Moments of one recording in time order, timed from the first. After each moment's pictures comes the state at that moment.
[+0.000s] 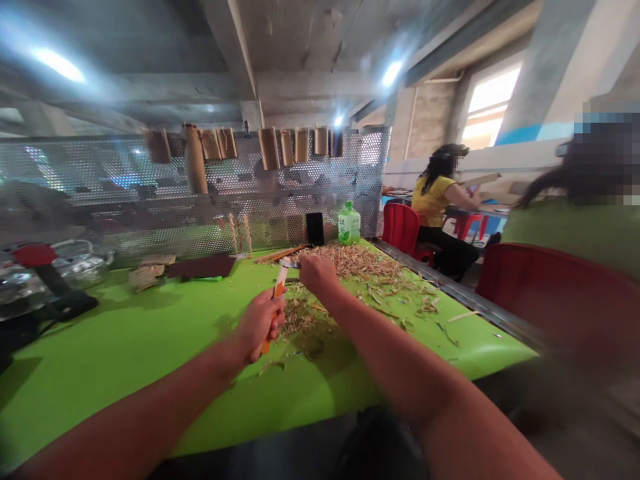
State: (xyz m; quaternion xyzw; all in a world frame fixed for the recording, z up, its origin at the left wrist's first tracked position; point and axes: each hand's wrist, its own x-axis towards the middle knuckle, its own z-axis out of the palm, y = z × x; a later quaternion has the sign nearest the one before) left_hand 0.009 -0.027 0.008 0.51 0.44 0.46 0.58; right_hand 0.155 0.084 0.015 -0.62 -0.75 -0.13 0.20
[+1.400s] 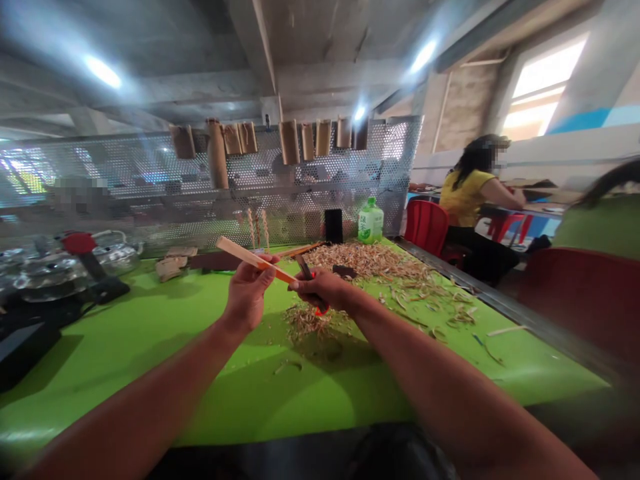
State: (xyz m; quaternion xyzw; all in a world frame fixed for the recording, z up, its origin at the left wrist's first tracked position) left_hand -0.027 0.013 0.015 0.53 0.20 0.73 0.38; right_hand 0.150 0.071 -0.003 -0.24 -0.73 0.57 0.30
